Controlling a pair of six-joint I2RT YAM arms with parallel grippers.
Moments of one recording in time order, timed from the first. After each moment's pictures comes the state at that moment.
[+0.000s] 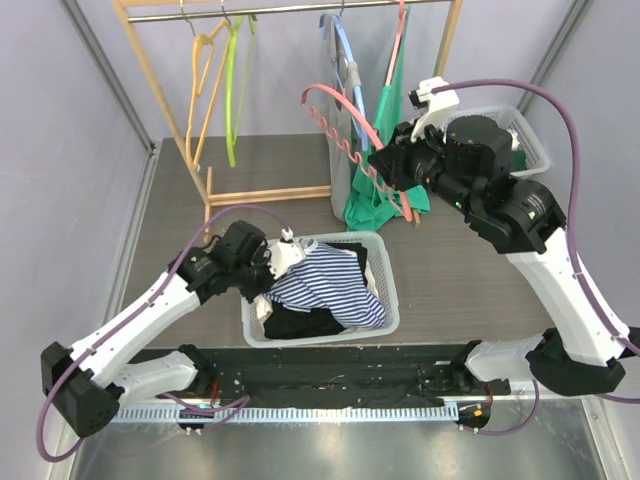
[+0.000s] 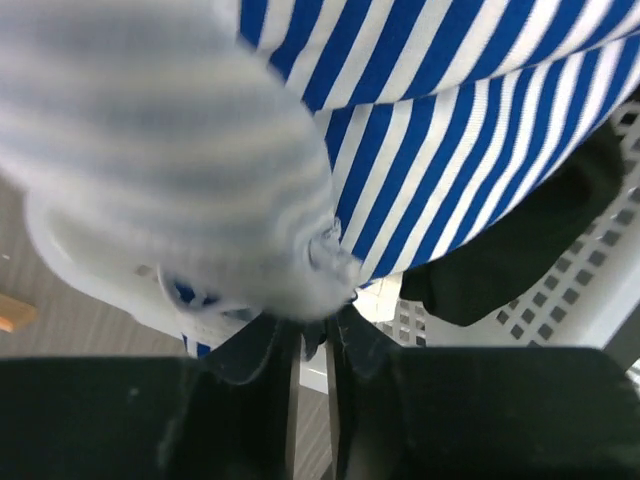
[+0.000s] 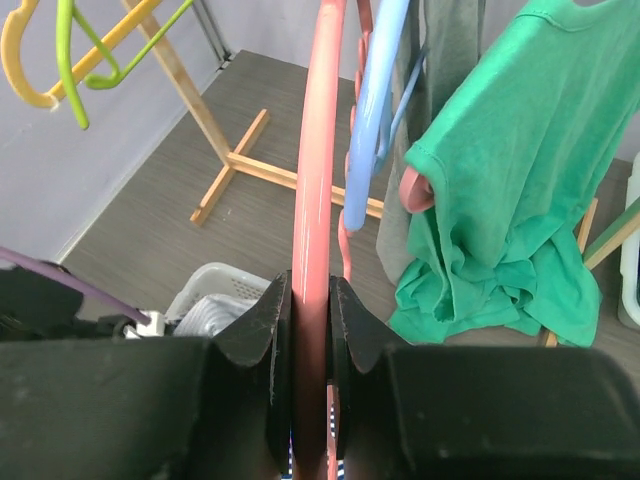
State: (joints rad) left arm -0.69 1.04 0.95 -0.86 0.14 0.40; right arm 0.73 1.28 1.88 -0.79 0.15 0.19
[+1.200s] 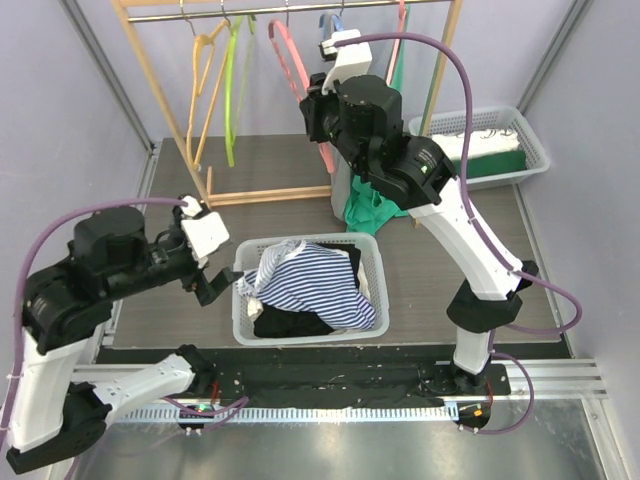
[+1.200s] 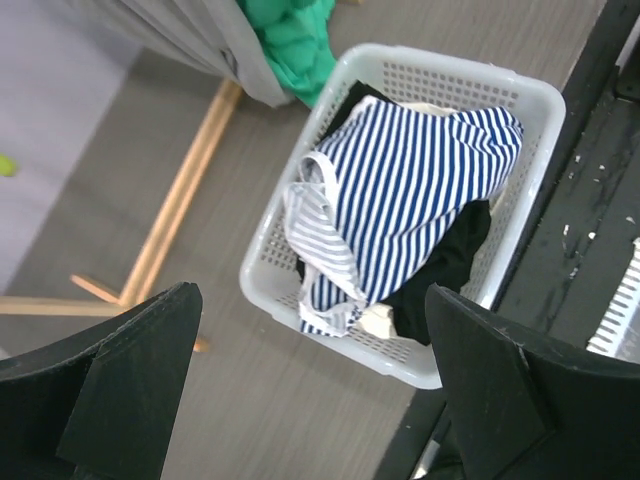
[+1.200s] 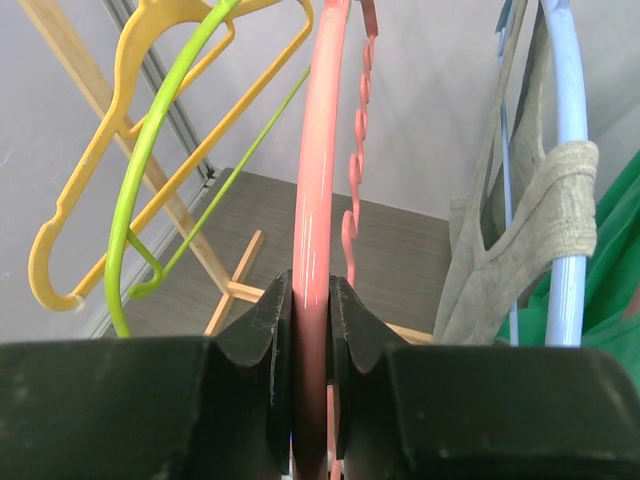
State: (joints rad) left arm -0.71 0.93 1.68 -1.24 0.18 0.40; right arm 0.93 1.85 2.53 -0.73 0.52 0.17
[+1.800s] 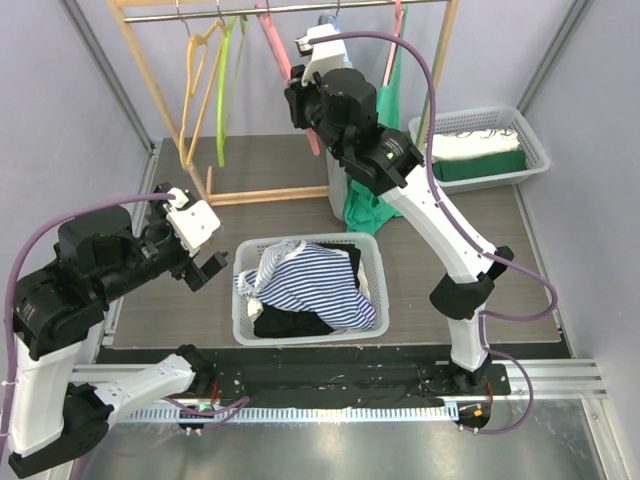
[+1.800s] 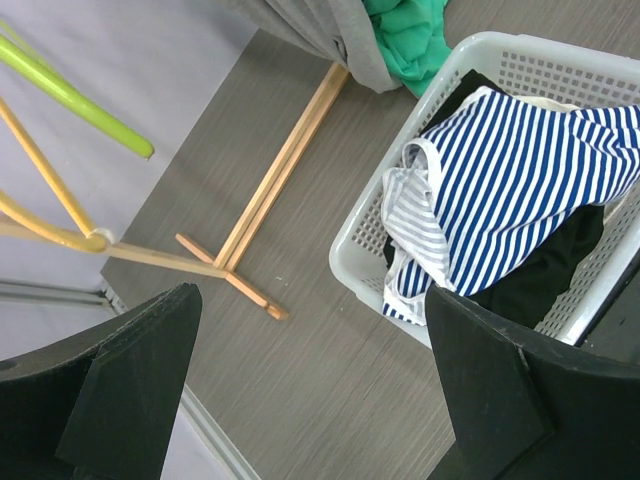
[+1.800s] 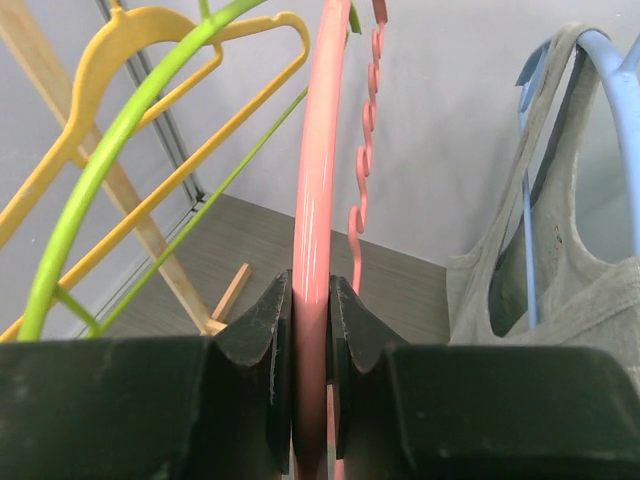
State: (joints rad) left arm -0.68 0.92 1.75 -1.23 0.00 0.48; right arm 0.87 1.96 2.52 -0.54 0.42 0.05
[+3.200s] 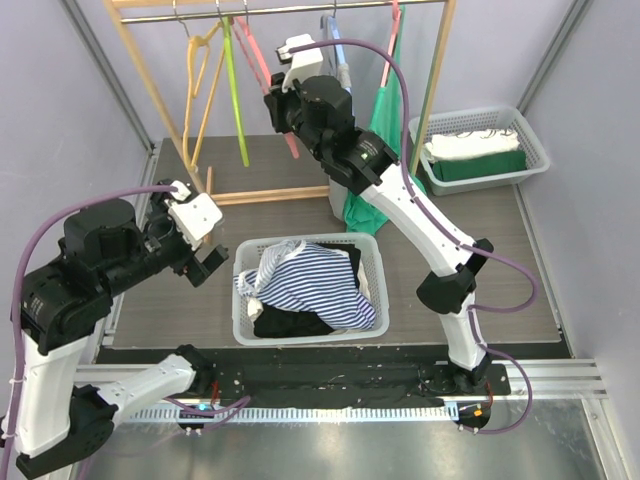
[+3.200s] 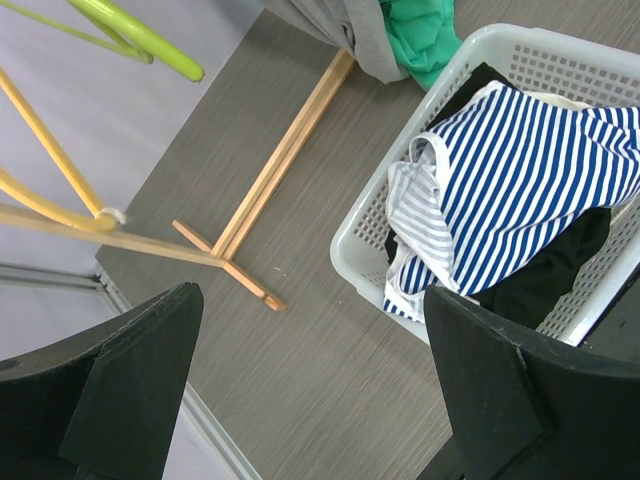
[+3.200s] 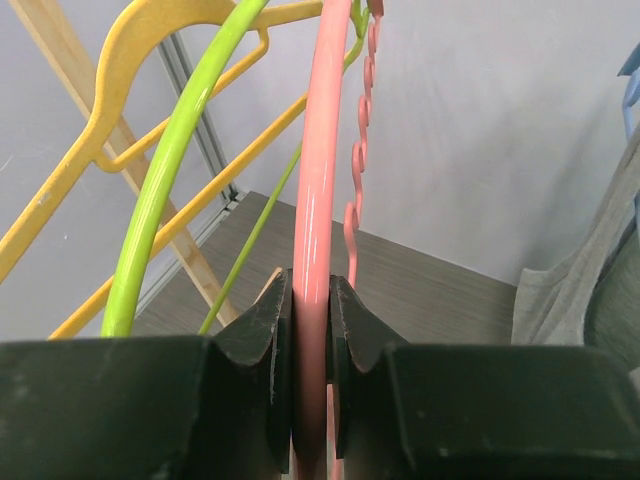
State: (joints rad) left arm -0.62 0.94 1.75 -1.23 0.03 0.47; right arm 0.87 2.06 2.53 -0.44 0.35 0.09
